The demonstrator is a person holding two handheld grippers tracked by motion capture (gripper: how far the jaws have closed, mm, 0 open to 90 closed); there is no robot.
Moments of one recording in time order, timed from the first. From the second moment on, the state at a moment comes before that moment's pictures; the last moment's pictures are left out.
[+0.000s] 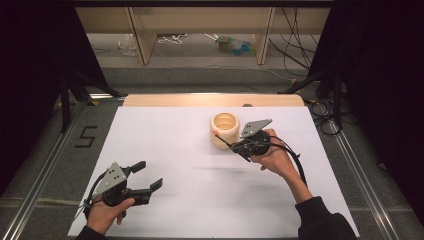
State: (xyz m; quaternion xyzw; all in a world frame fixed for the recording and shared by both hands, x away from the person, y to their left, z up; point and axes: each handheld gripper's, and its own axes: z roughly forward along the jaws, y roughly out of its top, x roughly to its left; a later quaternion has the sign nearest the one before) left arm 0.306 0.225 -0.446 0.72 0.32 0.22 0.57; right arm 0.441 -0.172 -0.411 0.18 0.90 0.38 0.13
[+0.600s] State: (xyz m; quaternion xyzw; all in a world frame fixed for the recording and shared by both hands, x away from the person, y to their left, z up) left arm 0.306 0.225 -0.445 0.72 0.32 0.22 0.57; right arm 0.442 -0.178 -0.401 0.20 0.86 0.44 0.17
